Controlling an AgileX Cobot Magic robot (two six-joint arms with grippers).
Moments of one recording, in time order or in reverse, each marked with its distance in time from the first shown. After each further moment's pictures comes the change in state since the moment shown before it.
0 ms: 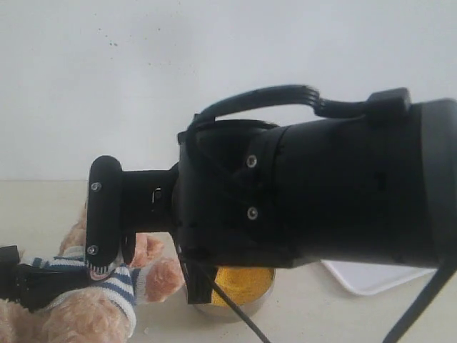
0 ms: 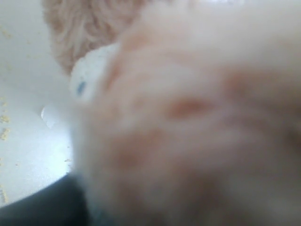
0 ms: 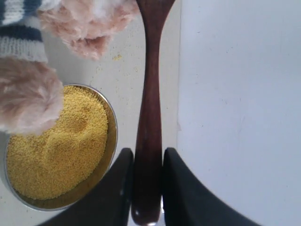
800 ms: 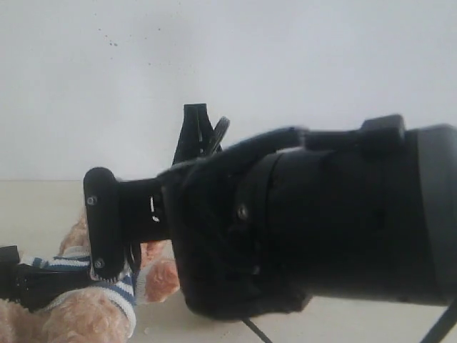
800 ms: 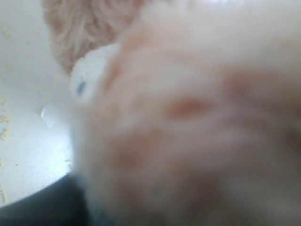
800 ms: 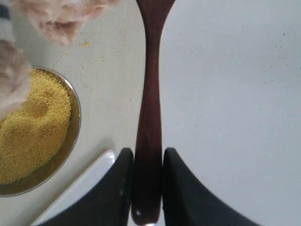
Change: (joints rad) left arm 0.000 0.000 0.000 0.000 0.000 0.000; right arm 0.041 0.000 0.051 -0.241 0.059 0.092
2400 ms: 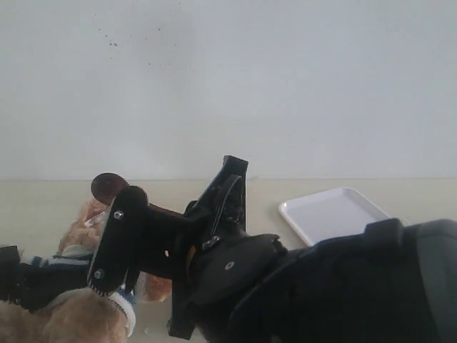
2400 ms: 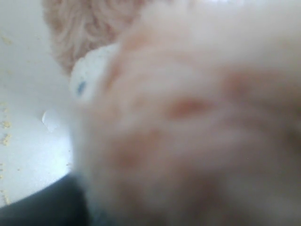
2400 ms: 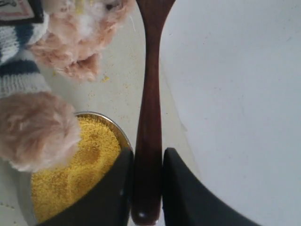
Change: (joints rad) left arm 0.000 0.000 0.000 -0.006 0.000 0.023; right arm 0.012 0.000 0.193 -0.291 -0.083 0.791
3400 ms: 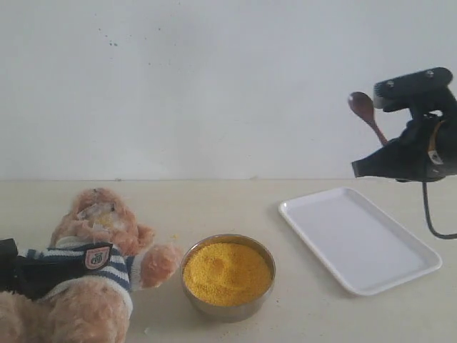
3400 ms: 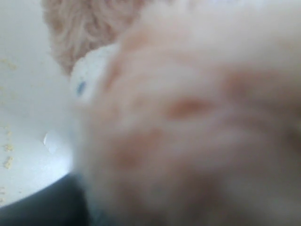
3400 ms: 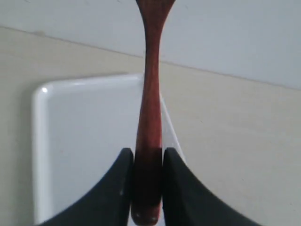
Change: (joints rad) left arm 0.000 0.000 0.000 -0.072 0.000 0.036; right arm -0.914 -0.124 0.000 0.638 -0.461 -0.086
